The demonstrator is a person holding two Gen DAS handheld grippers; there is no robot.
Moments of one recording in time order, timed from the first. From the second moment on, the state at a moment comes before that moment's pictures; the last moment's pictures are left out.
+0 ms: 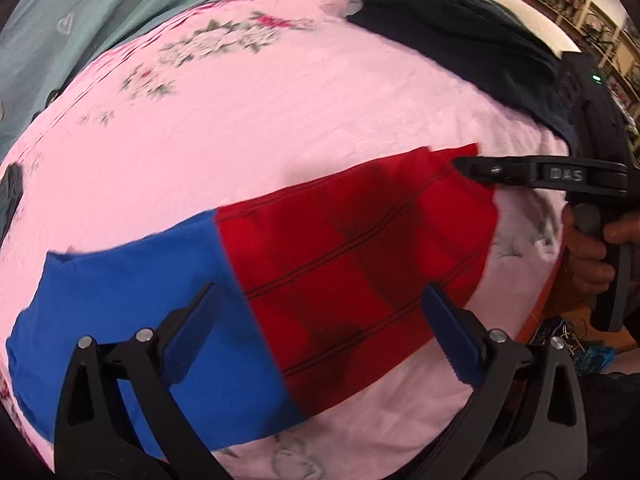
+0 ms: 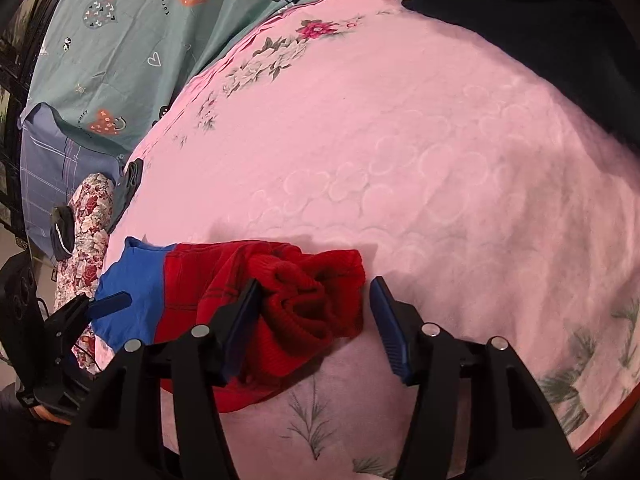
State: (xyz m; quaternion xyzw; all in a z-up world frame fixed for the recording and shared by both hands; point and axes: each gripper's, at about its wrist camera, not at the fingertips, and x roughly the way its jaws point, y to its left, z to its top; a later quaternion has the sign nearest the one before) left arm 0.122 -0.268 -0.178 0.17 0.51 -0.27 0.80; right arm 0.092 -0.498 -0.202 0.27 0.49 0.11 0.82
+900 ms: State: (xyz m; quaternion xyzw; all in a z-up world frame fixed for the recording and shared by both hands) left arm 0.137 -0.196 -0.160 0.14 0.49 -0.27 0.81; right arm 0.078 -0.442 -0.114 0.23 0.44 0.09 0.86
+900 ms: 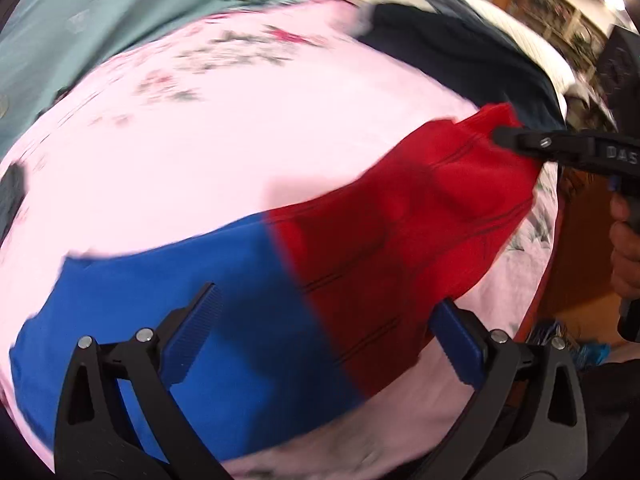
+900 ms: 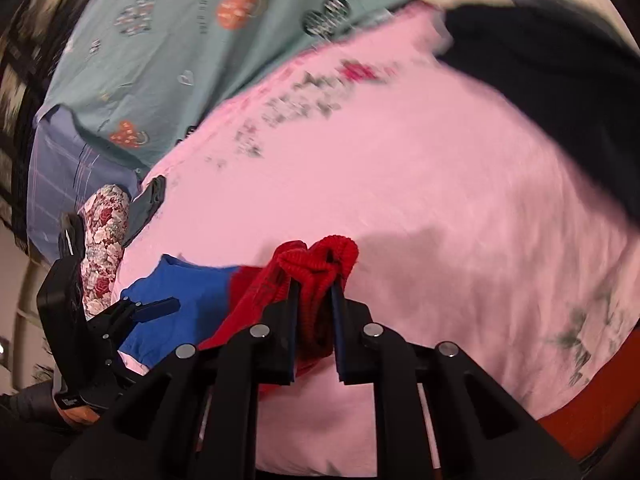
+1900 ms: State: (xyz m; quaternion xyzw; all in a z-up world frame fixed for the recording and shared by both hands) left arm 0.148 -0.090 -0.143 0.08 0.45 -0.27 0.85; right arm 0.083 -0.363 -0.043 0.13 0.43 0.01 0.90
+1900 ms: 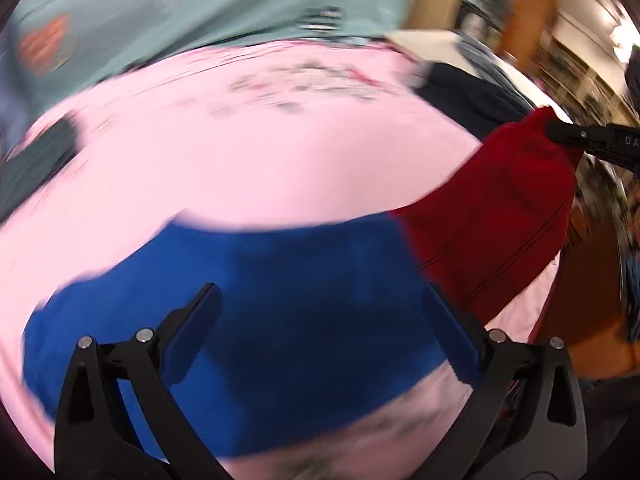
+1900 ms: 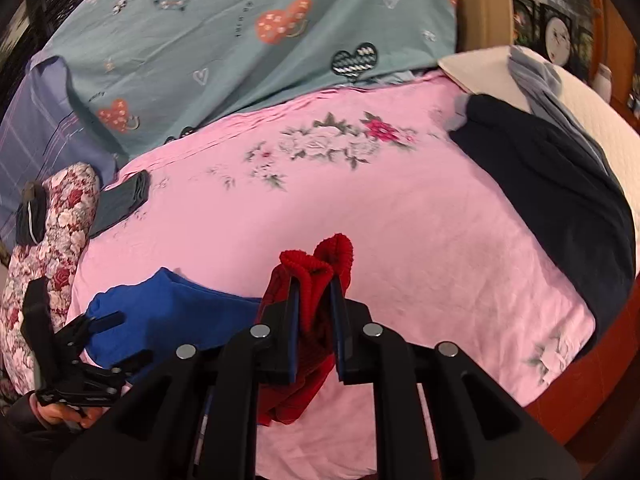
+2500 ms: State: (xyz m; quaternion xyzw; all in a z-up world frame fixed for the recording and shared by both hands) left arm 0.157 -0.048 -0.127 0.07 0.45 -0.14 0.88; right arm 0.083 -0.360 -0.047 0.09 0.42 0.04 0.90
